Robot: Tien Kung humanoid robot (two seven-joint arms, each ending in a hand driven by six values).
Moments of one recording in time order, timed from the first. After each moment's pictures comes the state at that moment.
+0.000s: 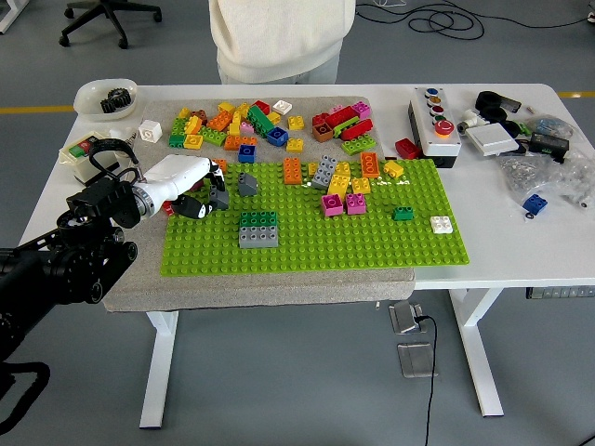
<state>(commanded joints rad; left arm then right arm) -0.89 0.14 -0.75 -0.43 1.98 0.14 -0.28 0.18 -0.12 1.62 0.18 -1.90 0.05 -0.12</state>
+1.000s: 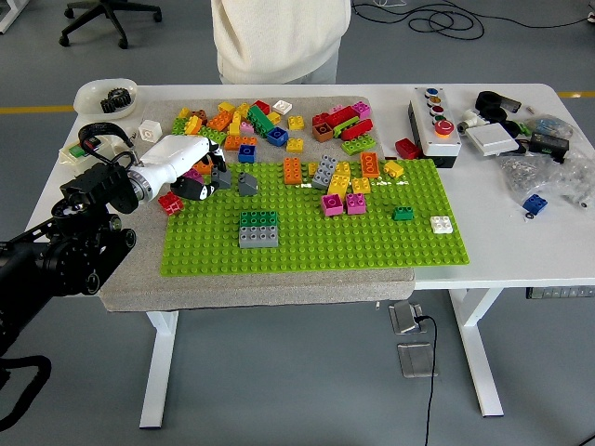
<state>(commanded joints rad) -0.87 0.16 -0.89 -0.55 2.07 0.11 -0.25 0.17 -0.12 1.63 0.18 -1.90 0.04 -0.12</state>
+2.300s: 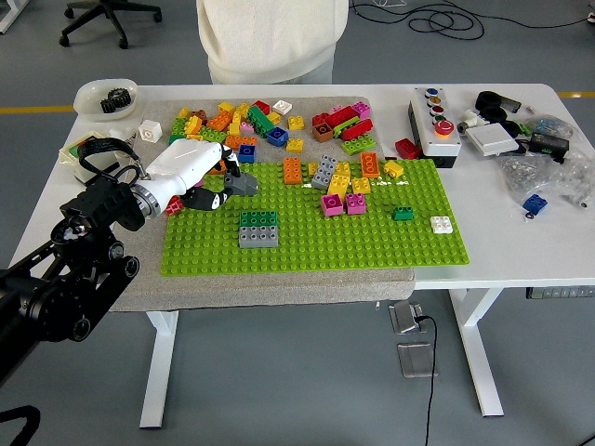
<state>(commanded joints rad) -0.63 0.20 -1.04 -1.03 2.23 0.01 -0.09 0.16 -0.12 1.66 0.18 -1.91 0.04 -0.12</state>
